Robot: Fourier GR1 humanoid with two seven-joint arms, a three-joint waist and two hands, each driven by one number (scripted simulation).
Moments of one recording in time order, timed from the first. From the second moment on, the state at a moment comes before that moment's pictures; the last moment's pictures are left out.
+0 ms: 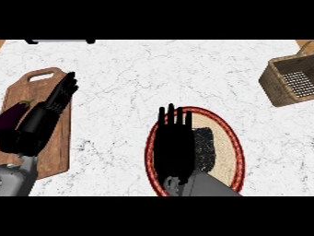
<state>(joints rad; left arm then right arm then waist) -0.18 0.41 -0.17 -1.59 0.16 0.02 0.00 -0.52 -0.03 0.79 -1.57 0.91 0.40 1.21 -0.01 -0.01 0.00</state>
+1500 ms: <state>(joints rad) -0.17 0.36 -0.14 -1.57 0.10 -0.02 -0.01 -0.37 -0.02 0.80 -1.56 1.04 0.40 1.16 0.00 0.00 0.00</state>
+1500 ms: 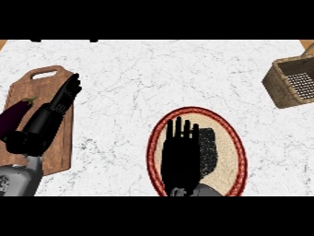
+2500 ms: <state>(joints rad) -0.18 0.34 -0.10 -1.57 0.10 -0.07 0.01 -0.26 0.00 0.71 -1.49 1.07 0.40 1.11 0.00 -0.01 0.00</state>
